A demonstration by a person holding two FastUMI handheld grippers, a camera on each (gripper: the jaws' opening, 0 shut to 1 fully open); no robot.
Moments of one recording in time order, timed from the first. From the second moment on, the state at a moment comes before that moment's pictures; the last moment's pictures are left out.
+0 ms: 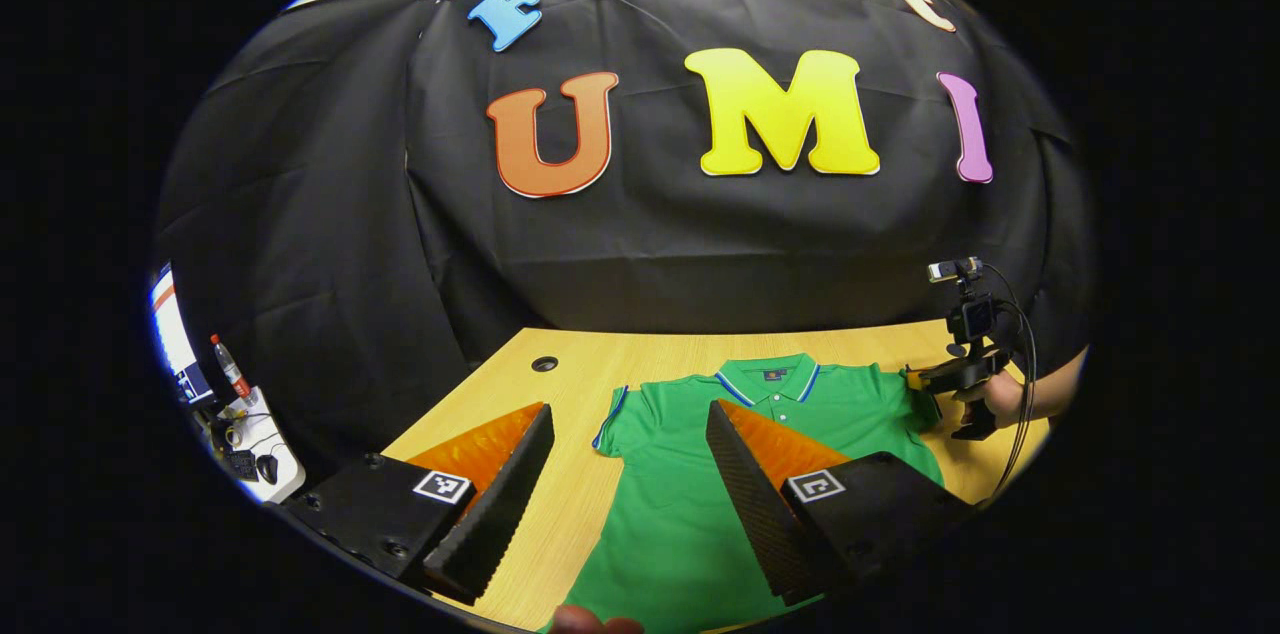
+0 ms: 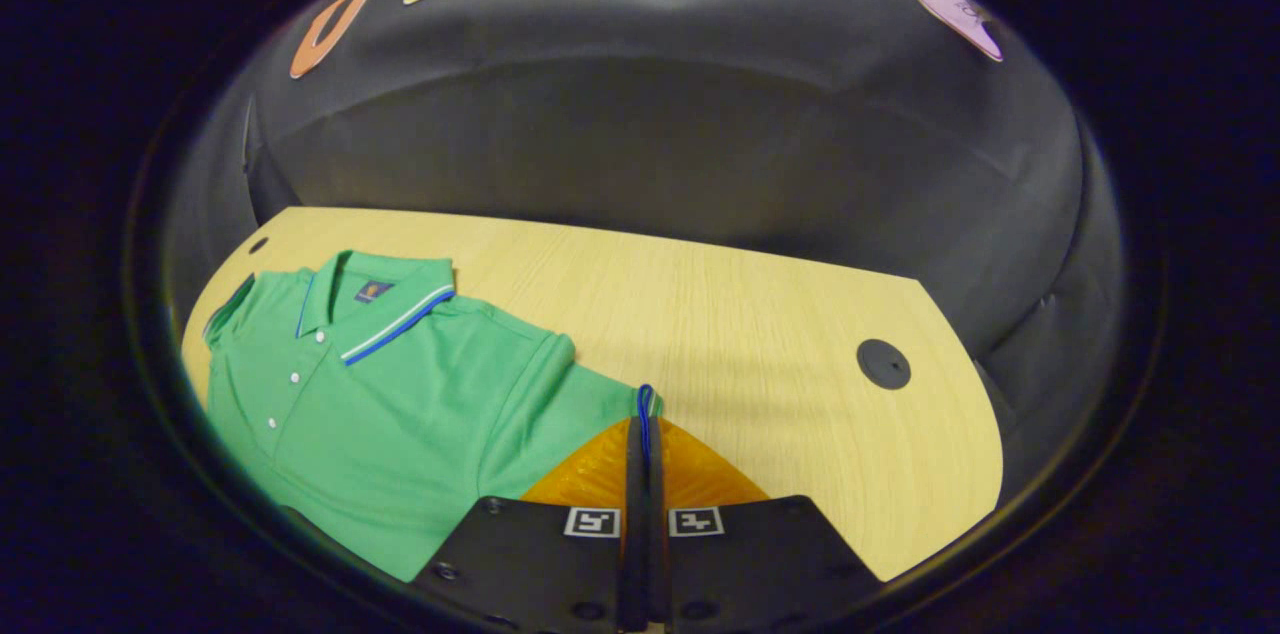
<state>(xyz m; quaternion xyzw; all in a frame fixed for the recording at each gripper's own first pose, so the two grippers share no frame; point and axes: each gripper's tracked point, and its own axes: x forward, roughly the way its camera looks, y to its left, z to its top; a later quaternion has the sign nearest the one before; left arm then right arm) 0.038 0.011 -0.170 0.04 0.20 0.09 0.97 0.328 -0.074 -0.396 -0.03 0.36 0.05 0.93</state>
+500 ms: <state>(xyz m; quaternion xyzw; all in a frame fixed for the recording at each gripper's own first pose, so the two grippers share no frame) 0.018 0.026 -0.167 0.02 0.19 0.10 0.98 0.322 -0.052 -0.340 -0.01 0.35 0.05 0.94</state>
